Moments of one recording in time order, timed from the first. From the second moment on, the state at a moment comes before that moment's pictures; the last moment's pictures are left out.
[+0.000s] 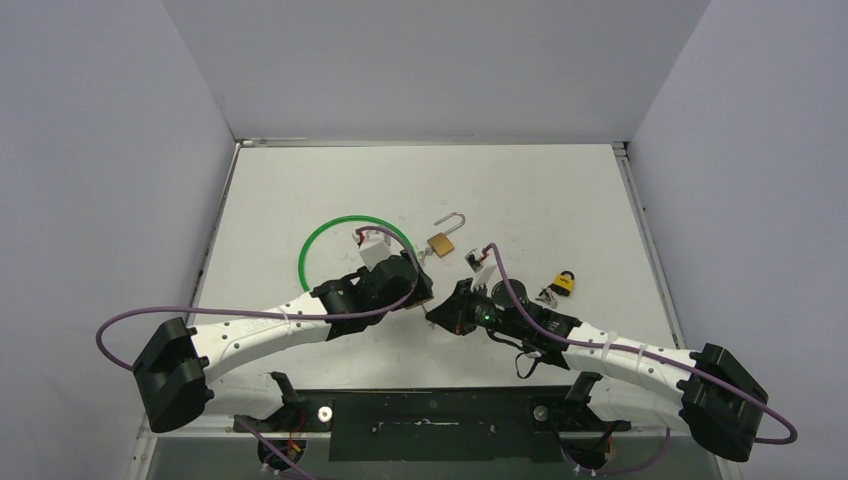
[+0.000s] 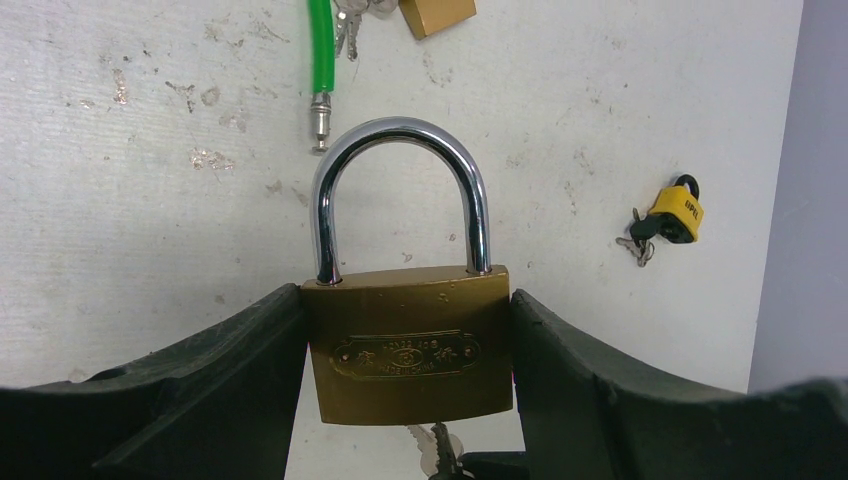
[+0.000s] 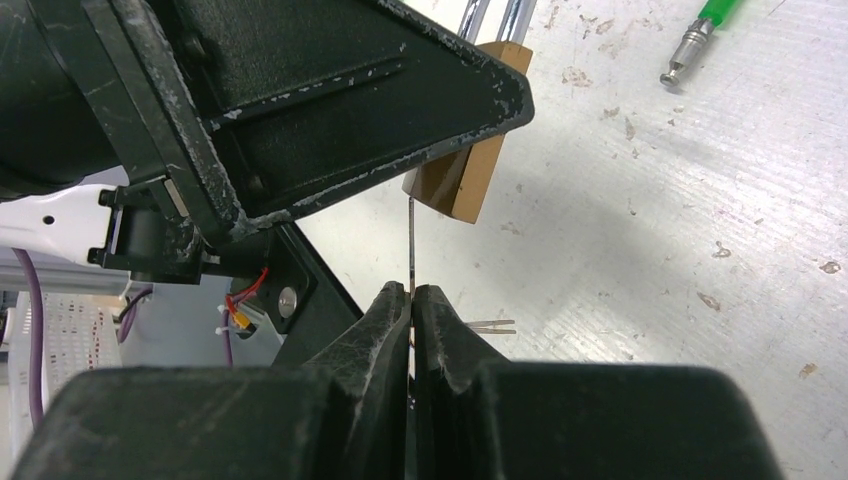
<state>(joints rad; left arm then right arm) -1.01 1.26 0.85 -0.34 -0.49 -1.14 0.93 1.05 0.44 0.25 -0.14 0.74</state>
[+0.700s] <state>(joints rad) -1.01 1.26 0.85 -0.33 -0.49 -1.15 0.93 1.09 0.44 0.25 -0.17 0.73</state>
